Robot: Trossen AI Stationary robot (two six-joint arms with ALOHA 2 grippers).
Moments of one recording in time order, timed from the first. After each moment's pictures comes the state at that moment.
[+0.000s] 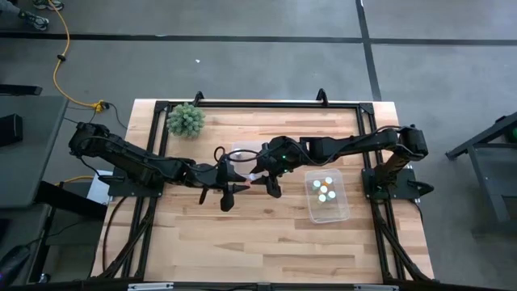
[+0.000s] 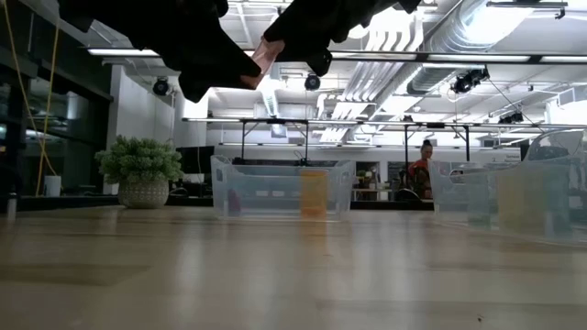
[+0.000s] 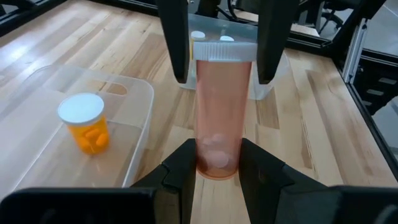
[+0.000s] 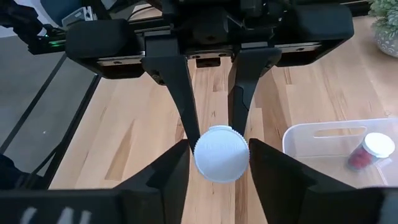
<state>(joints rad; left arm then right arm) -0.11 1.34 0.66 0.20 -0.26 -0.31 0.02 1.68 1.29 -0.20 -0.20 0.10</state>
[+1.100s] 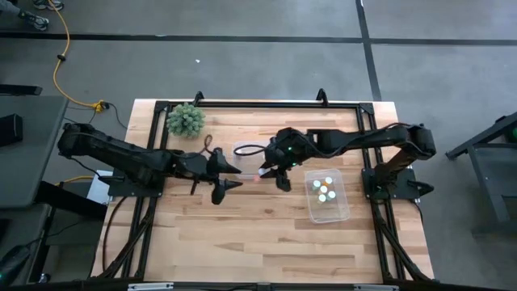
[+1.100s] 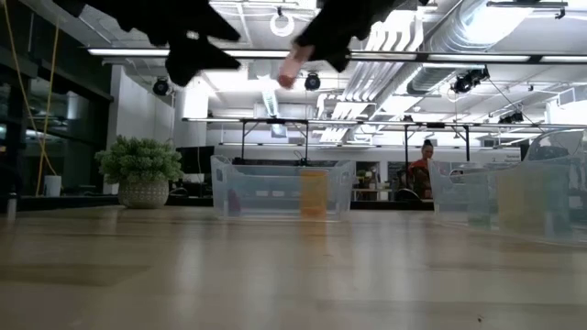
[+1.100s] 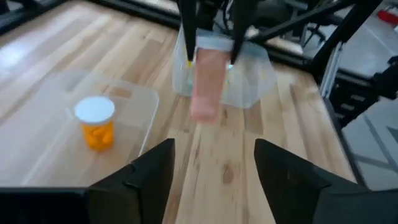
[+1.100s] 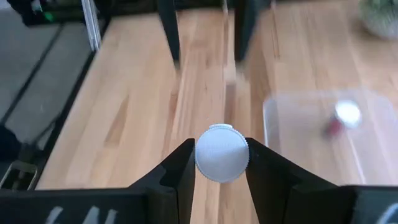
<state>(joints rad) -0.05 1.17 0.66 0.06 -0.18 -0.36 -0.03 1.60 1.29 -0.36 -0.24 0.04</state>
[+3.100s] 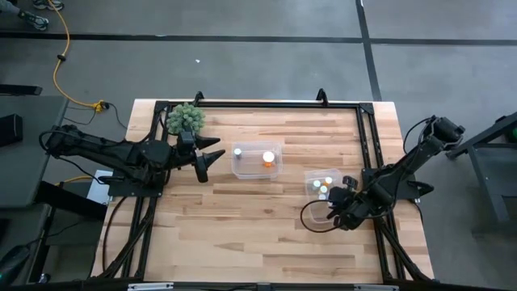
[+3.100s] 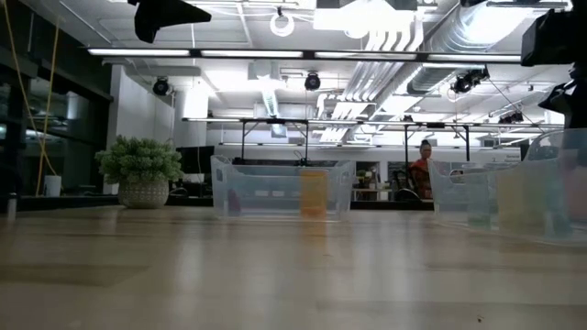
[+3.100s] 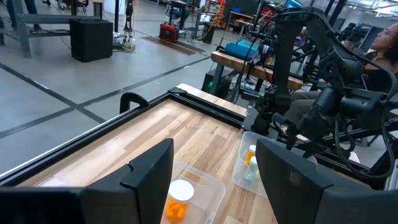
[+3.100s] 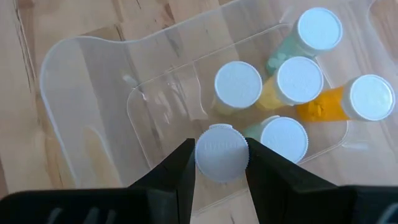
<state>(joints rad) -0.09 0.83 0.66 0.01 -0.60 -0.32 0.71 1.18 0.65 -0.77 0.37 0.97</state>
